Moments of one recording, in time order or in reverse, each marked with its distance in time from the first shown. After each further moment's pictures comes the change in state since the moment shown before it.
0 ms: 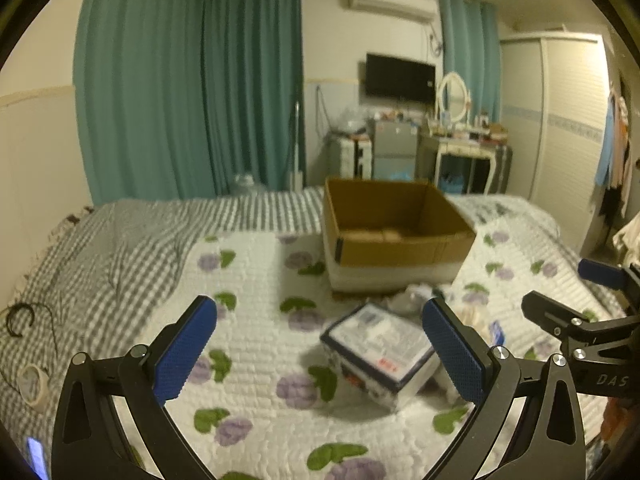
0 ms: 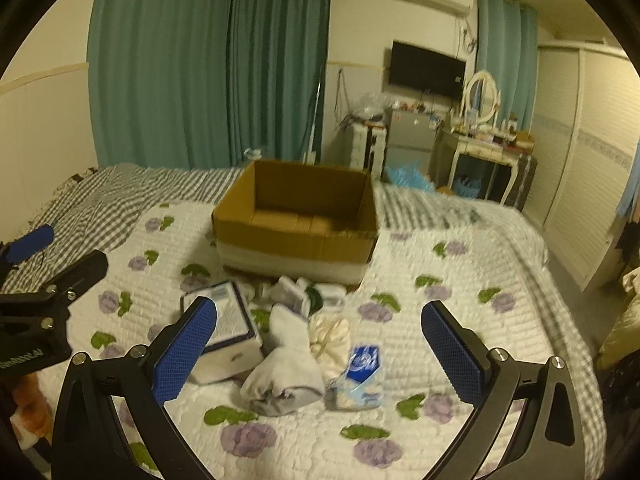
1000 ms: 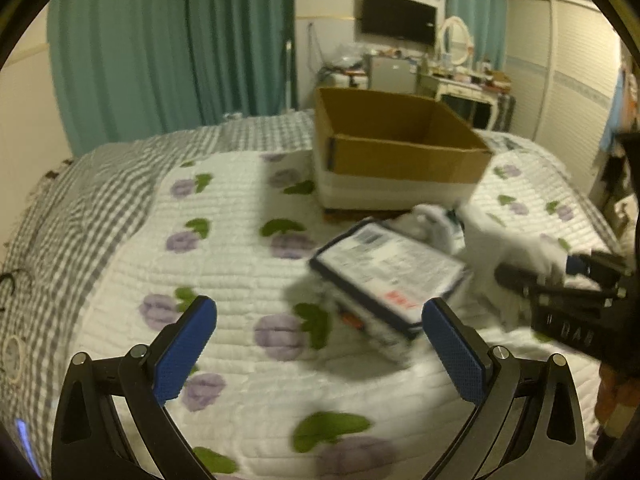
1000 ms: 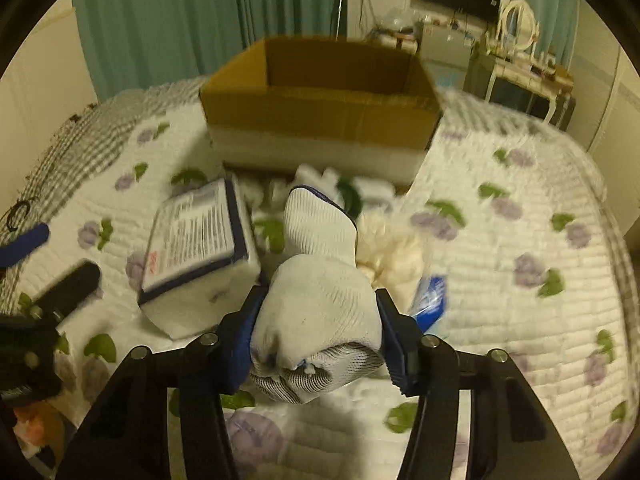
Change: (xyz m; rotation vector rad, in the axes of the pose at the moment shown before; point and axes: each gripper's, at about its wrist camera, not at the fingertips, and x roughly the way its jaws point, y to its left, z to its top) left arm 0.057 -0.003 -0.046 0.007 0.251 -0.009; right arm 0.096 0.002 -0.037 0.005 0.282 0.084
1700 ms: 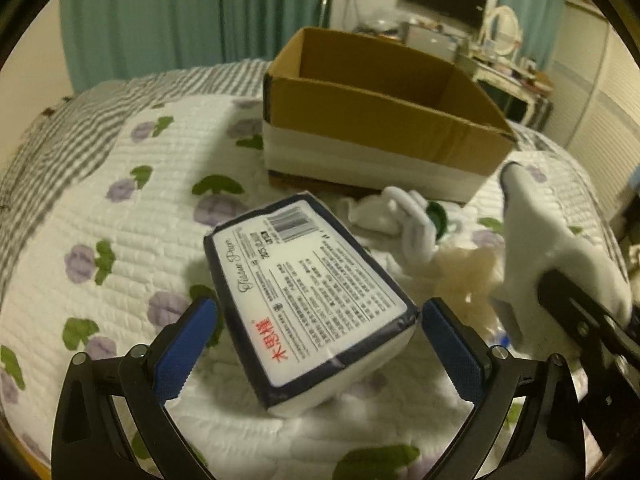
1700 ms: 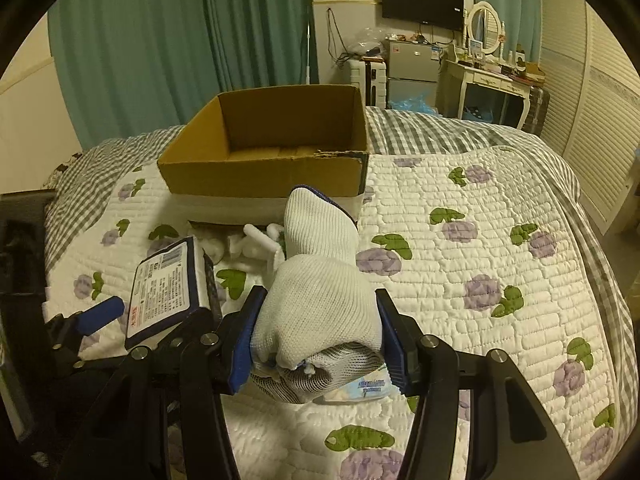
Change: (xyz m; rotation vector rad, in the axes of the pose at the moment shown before) left arm 0.060 -0.075 0.018 -0.174 0.161 0.020; right arm -0.020 -0.045 0.014 0.101 -0.084 -0.023
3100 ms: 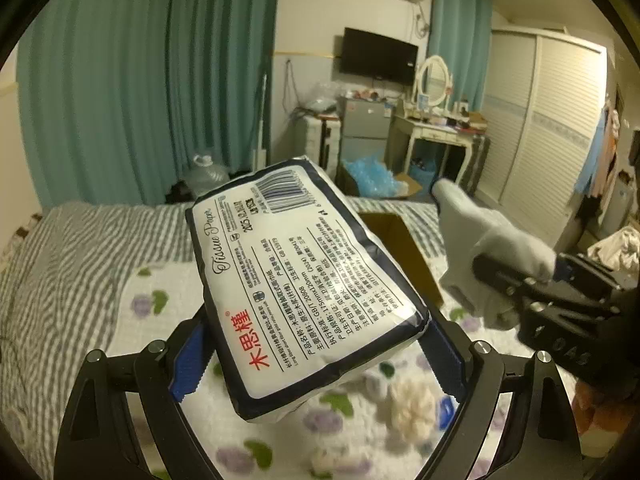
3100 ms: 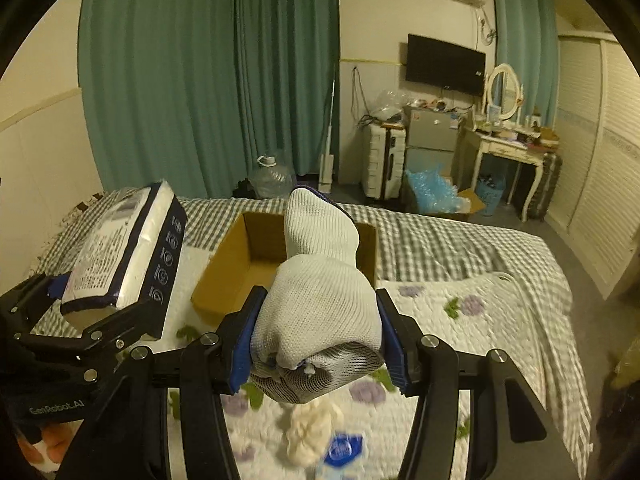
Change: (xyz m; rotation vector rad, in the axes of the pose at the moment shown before) left arm -0.101 0.017 0.125 0.155 -0.253 -0.162; right arm -0.048 0.013 0.133 -0.098 -0.175 0.041
